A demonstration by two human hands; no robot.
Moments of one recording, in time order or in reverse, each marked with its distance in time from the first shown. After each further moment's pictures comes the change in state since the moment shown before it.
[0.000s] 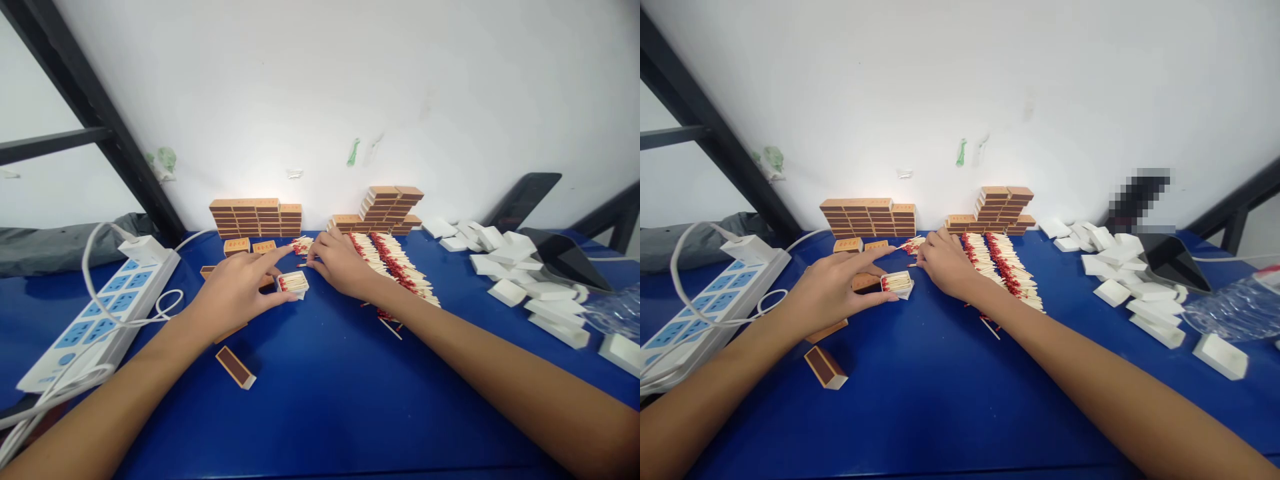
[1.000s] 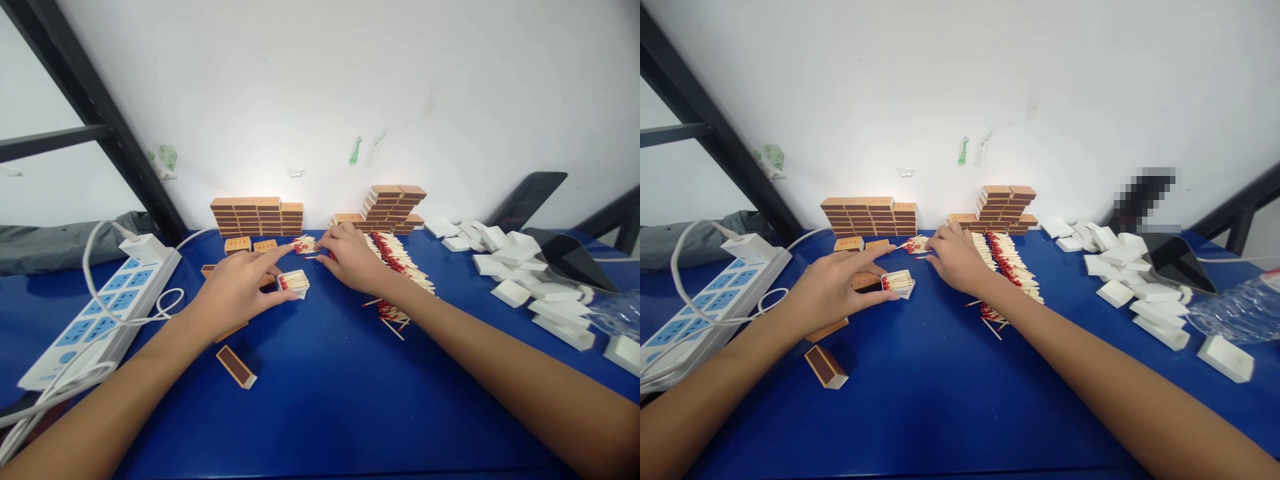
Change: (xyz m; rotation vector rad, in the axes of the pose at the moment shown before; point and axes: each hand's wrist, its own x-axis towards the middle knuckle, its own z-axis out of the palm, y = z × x) left_hand 0.001 -0.001 0.000 0.007 -0.003 0.009; right_hand -0.005 0.013 -0.010 0.044 0.066 0.019
